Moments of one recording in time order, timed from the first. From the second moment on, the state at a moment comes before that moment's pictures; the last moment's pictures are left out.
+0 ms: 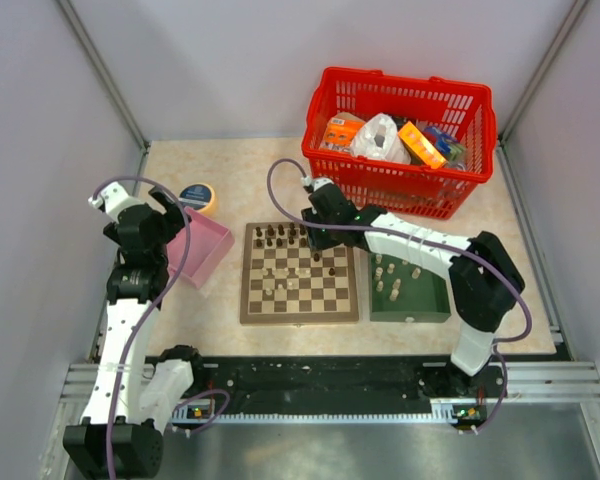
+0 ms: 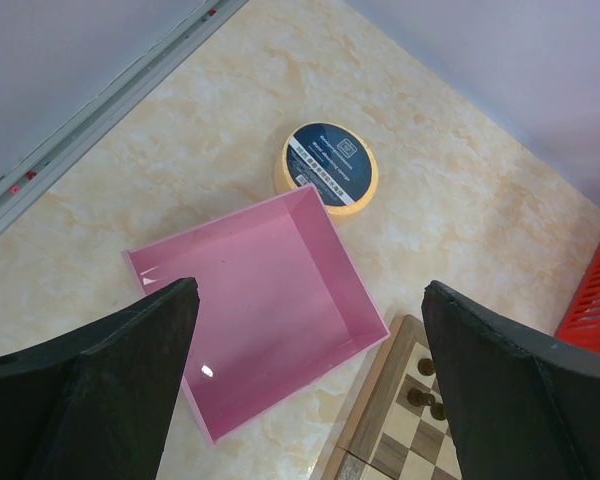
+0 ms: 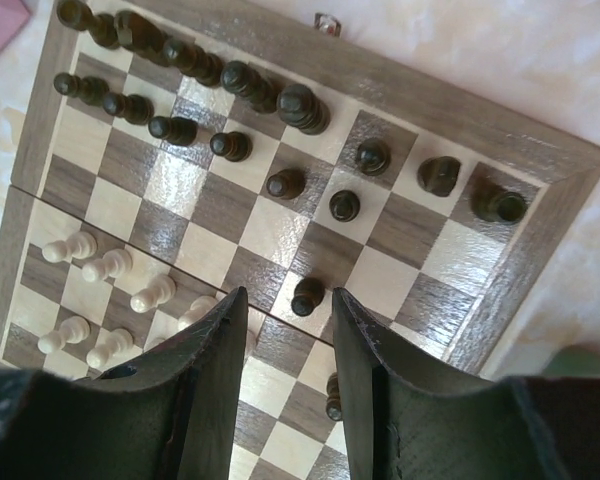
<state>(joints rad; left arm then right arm) 0.04 0.83 0.83 -0.34 -0.32 -0.52 0.80 1.76 1.32 -0.38 0.10 0.39</state>
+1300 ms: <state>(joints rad) 0.04 0.82 0.82 -0.34 -0.34 -0.52 0.82 1.87 1.32 -0.41 0.12 0.39</state>
